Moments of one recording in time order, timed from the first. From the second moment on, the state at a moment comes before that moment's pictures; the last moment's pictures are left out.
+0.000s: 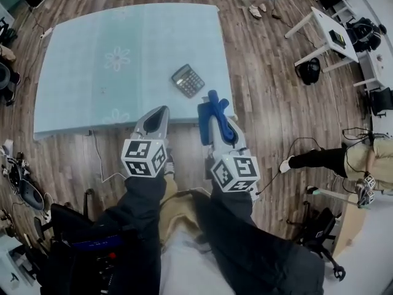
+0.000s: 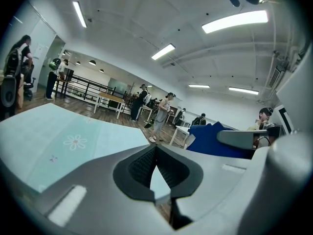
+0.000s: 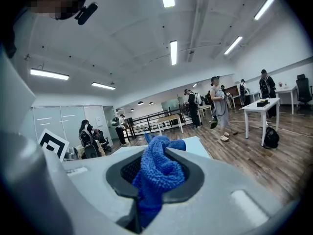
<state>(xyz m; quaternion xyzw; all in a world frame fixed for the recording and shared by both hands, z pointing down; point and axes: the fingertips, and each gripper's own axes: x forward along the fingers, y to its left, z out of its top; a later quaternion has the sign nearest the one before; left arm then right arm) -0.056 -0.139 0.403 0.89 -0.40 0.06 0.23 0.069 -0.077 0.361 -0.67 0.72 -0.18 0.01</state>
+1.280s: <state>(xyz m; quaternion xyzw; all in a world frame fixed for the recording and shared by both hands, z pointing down) -0.028 -0.178 0.515 0.82 -0.46 0.15 0.30 0.090 -0.155 0.460 -0.58 0.77 -0.27 -0.06</state>
